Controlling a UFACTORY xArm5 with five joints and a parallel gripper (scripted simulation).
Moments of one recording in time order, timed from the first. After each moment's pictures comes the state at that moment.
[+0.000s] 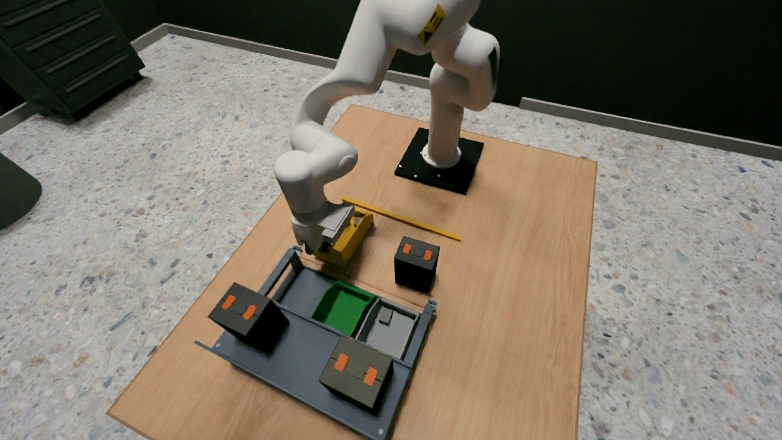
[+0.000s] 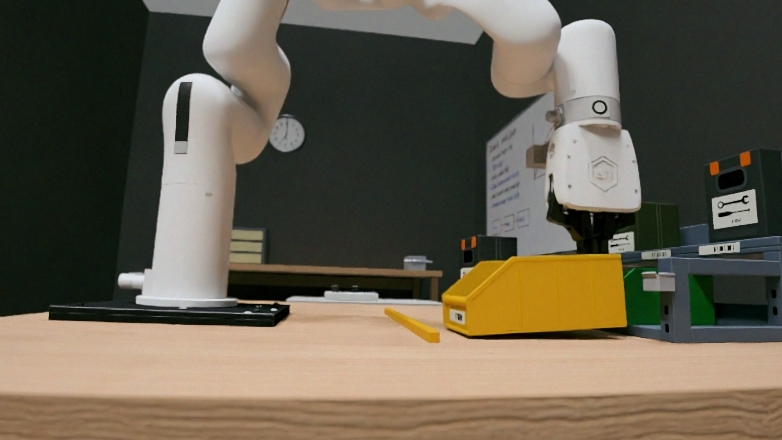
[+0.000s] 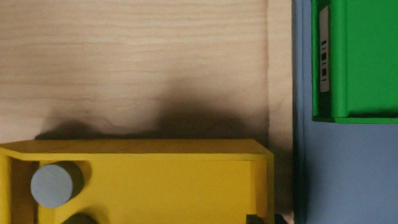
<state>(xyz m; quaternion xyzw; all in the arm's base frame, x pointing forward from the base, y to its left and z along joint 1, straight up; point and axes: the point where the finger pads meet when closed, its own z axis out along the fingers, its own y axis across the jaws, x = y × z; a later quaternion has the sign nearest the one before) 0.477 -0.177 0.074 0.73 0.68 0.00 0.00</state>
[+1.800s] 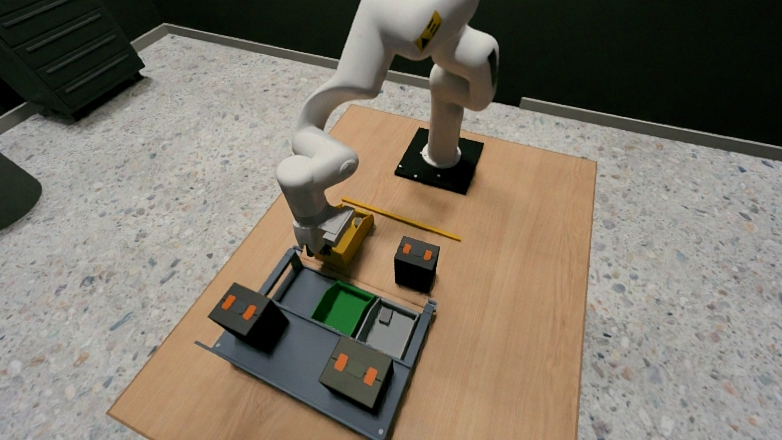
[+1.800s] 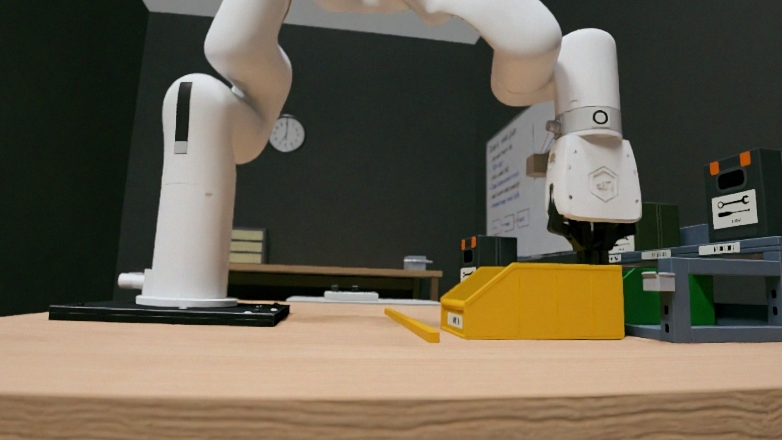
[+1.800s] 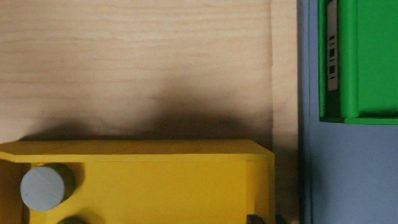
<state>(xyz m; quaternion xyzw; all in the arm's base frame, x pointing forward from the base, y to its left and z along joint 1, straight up) 0.477 -0.177 0.062 0.73 0.68 0.00 0.00</state>
